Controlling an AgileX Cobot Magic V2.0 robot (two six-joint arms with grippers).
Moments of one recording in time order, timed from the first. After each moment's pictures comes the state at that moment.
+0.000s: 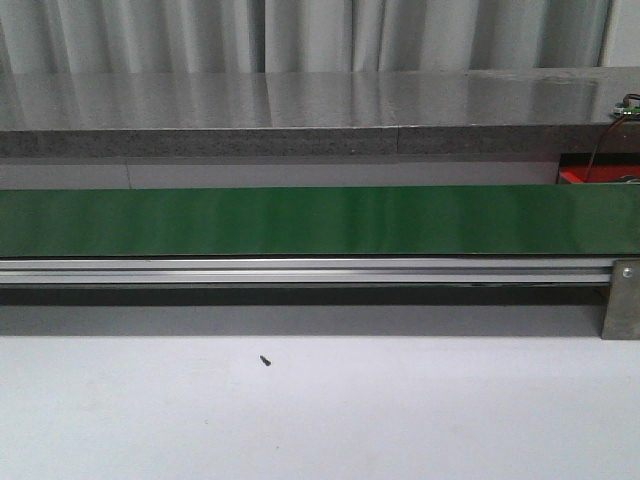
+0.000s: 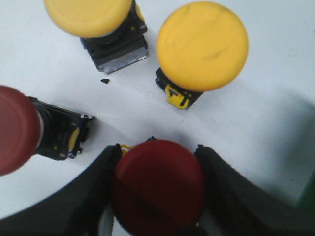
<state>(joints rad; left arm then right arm) 0.46 2.02 -1.42 0.08 0.59 -0.13 -0.20 0.63 -0.61 0.58 0.56 -0.68</state>
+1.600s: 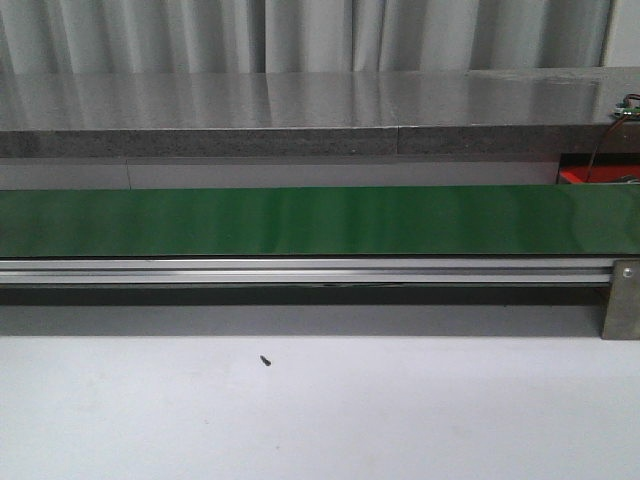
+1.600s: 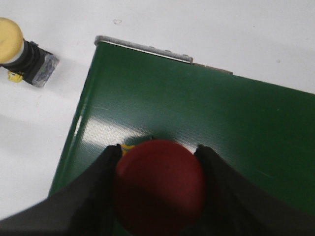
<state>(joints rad) 0.22 1.71 -1.27 -0.03 0.66 -0.04 -0.20 0.63 -0.61 0.58 0.56 -0.69</state>
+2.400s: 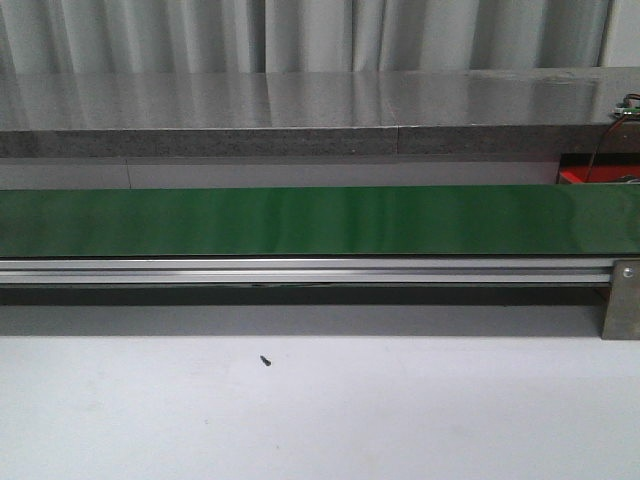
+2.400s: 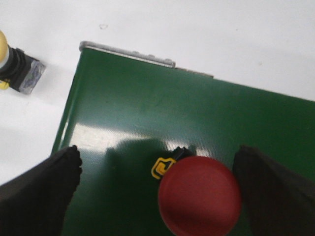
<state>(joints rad) 0.22 1.68 -1.28 -0.09 0.66 0.01 -0.20 0.63 -0.61 0.58 0.56 -0.69</state>
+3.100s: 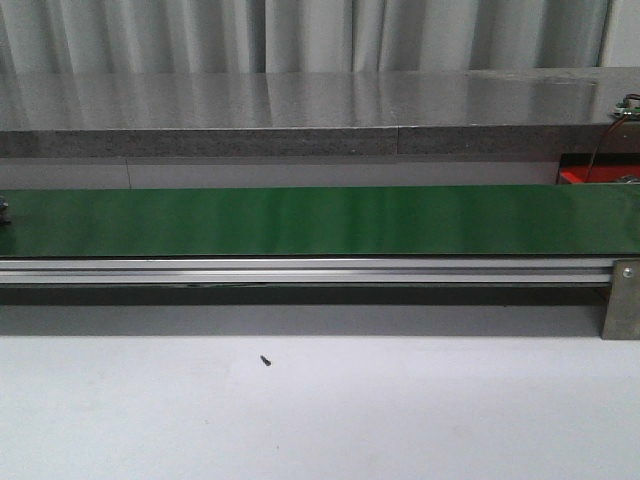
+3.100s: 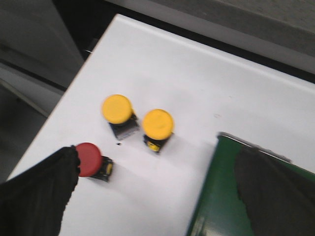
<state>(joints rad) 0.49 1.60 -1.36 -0.03 0.60 0.01 -0.20 0.63 -0.61 0.58 0.56 -0.69</state>
